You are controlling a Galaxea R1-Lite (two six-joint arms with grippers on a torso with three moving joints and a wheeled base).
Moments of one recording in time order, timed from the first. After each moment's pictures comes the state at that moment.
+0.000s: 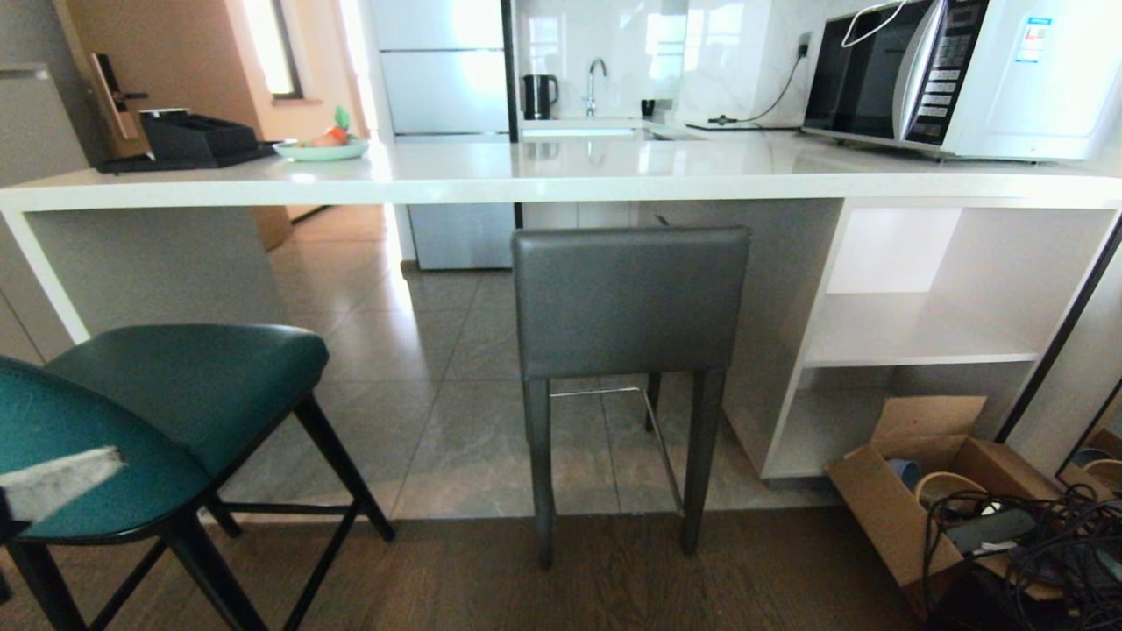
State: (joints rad) left arm -0.10 0.83 -0.66 0.14 -0.17 -0.18; right arm 0.01 0.67 -0.77 0.40 0.09 0.05
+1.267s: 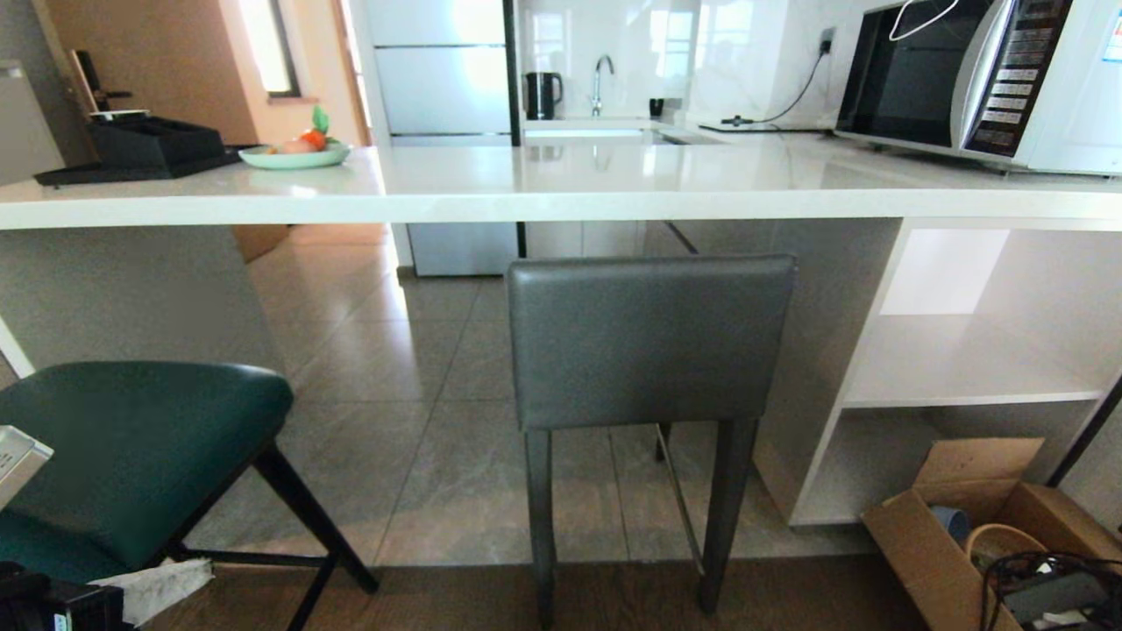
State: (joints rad) left arm -0.21 0.89 -0.54 0.21 -0.17 -0.20; right arm 0.00 0.73 -0.67 0.52 0.05 0.05
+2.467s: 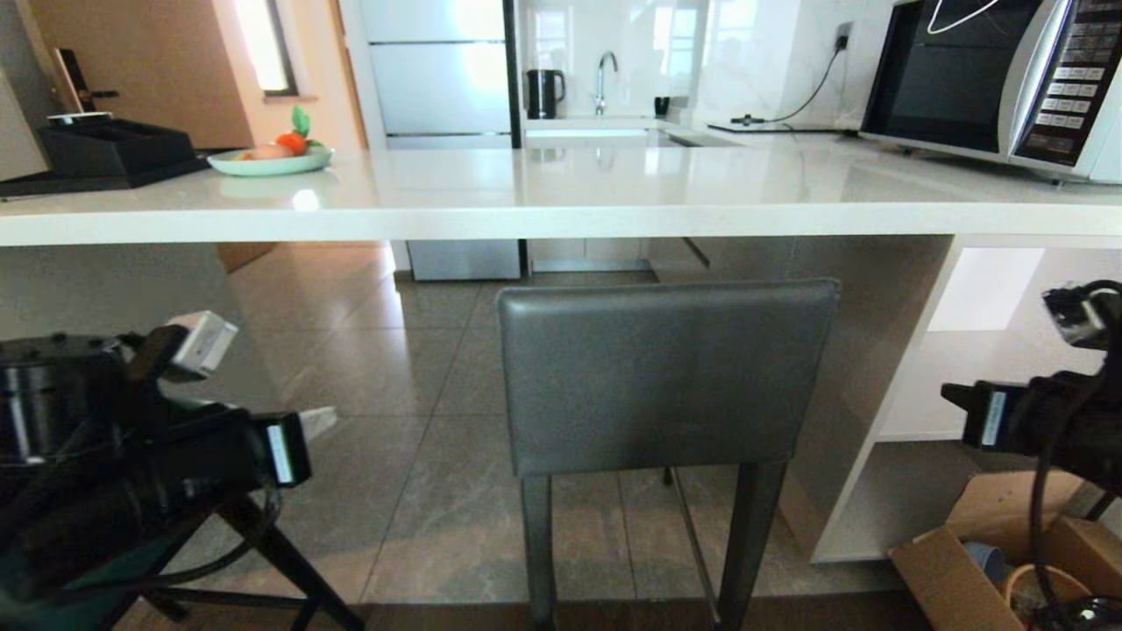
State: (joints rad) left arm -0.23 1.43 -0.50 -0.60 -0.10 -0.23; right arm 0.00 1.40 -0.57 -0.49 0.03 0.07
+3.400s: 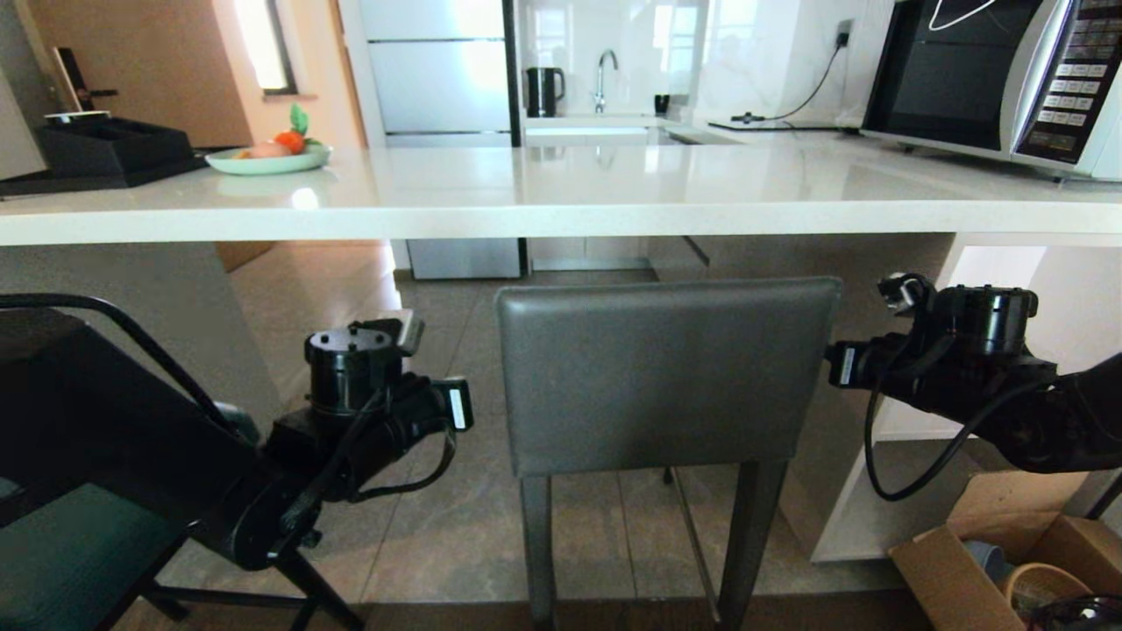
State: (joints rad) left arm -0.42 1.99 -0.76 -0.97 0.10 -0.24; right arm -0.03 1.99 -0.88 -0.81 0.25 0.05
